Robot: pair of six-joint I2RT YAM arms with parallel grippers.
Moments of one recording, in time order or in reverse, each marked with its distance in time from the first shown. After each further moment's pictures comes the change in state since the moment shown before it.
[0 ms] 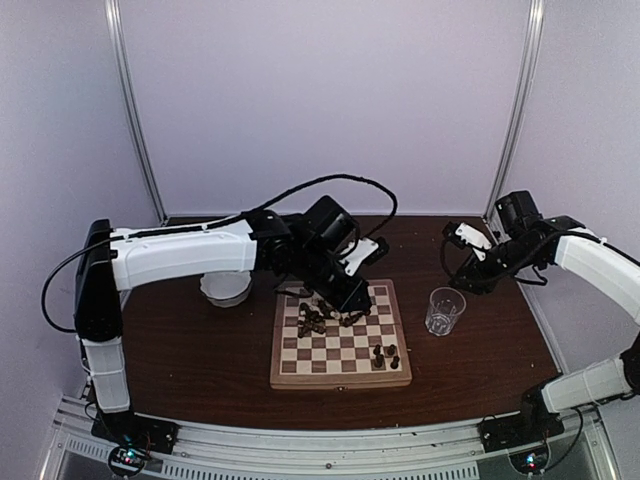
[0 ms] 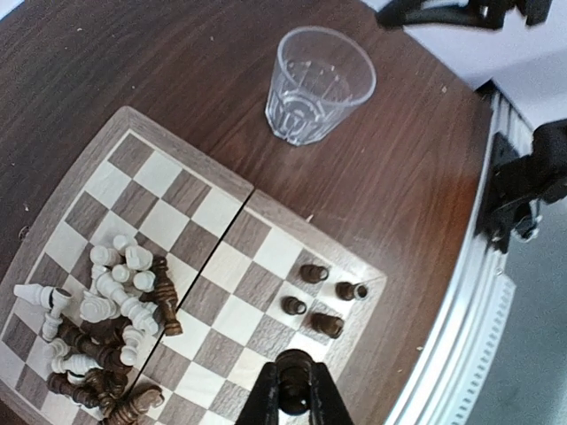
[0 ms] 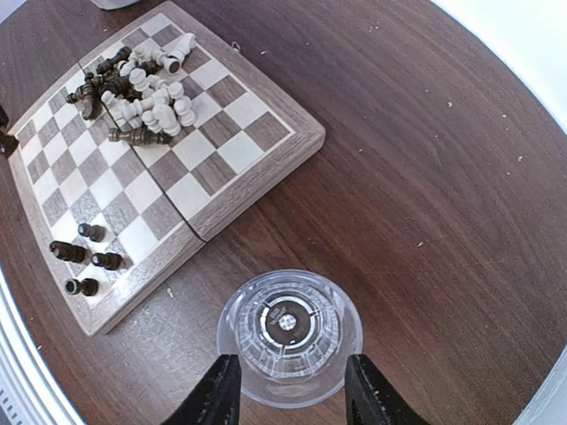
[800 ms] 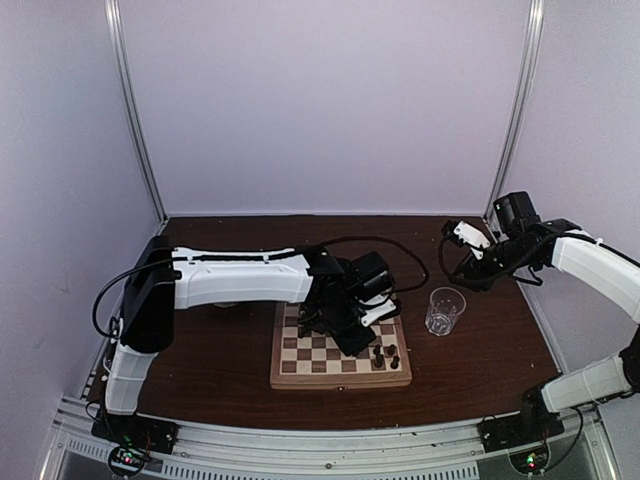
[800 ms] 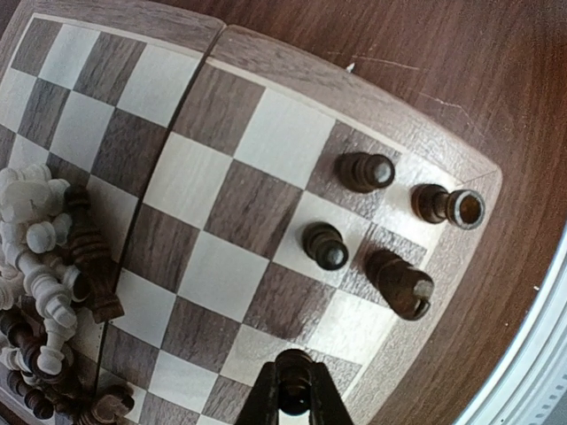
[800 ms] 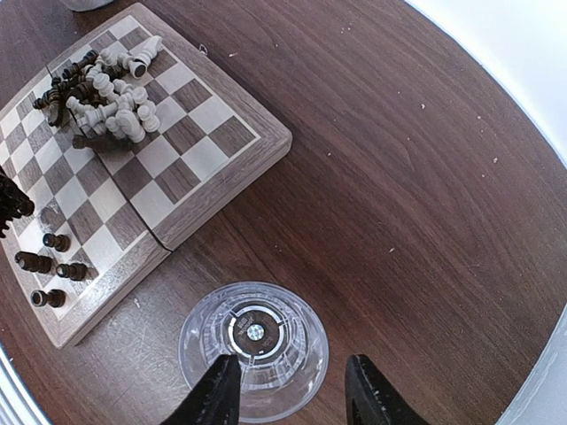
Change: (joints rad) left arm -0.111 0.270 0.182 -0.292 -0.195 0.162; right arm -0.005 0.014 -0.024 0.092 0.069 0.000
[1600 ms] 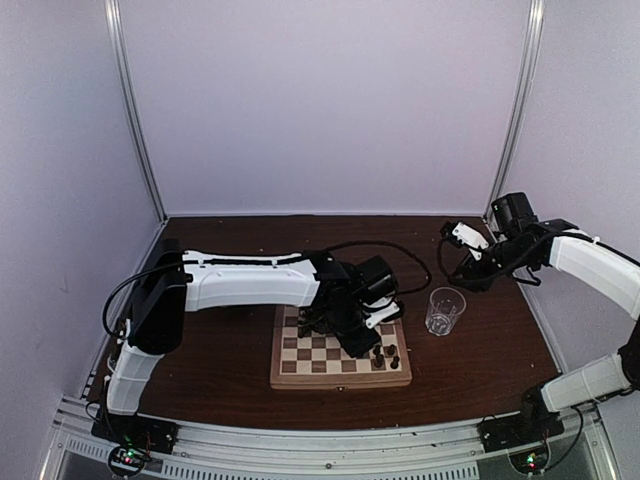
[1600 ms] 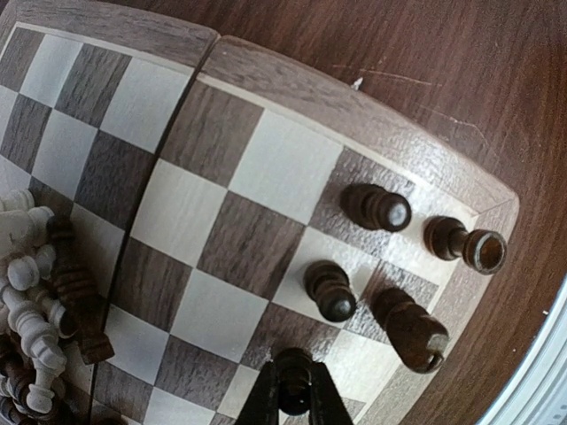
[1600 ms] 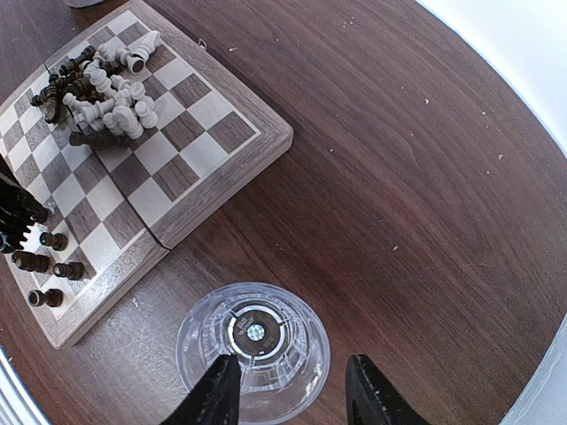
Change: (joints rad) left arm -0.001 0.046 0.019 0.040 0.000 -0.007; right arm 0.000 0.018 0.000 0.005 0.001 0.000
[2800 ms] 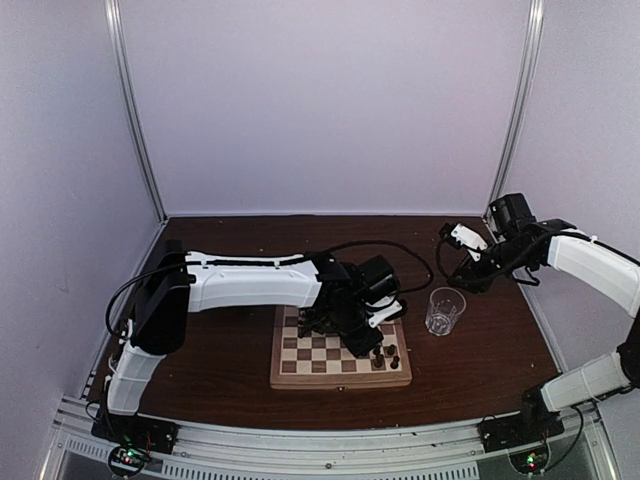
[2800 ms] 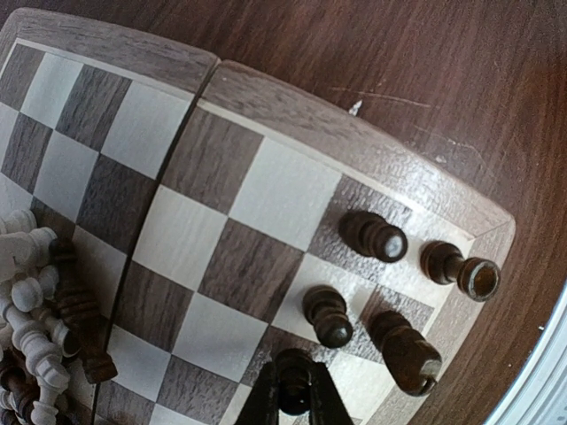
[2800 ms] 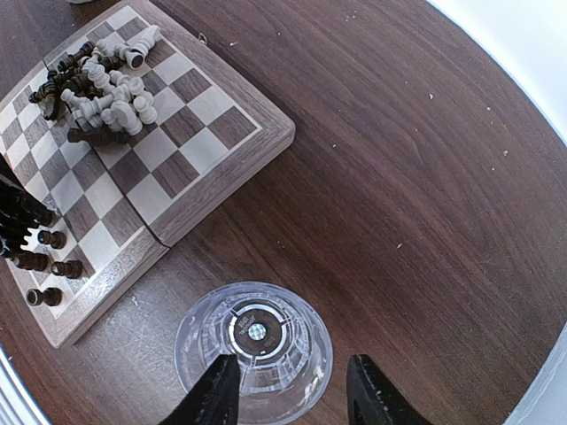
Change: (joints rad) left arm 0.000 0.016 0.011 0.029 -0.004 -0.008; right arm 0.000 0.015 0.000 -0.001 -0.001 0.000
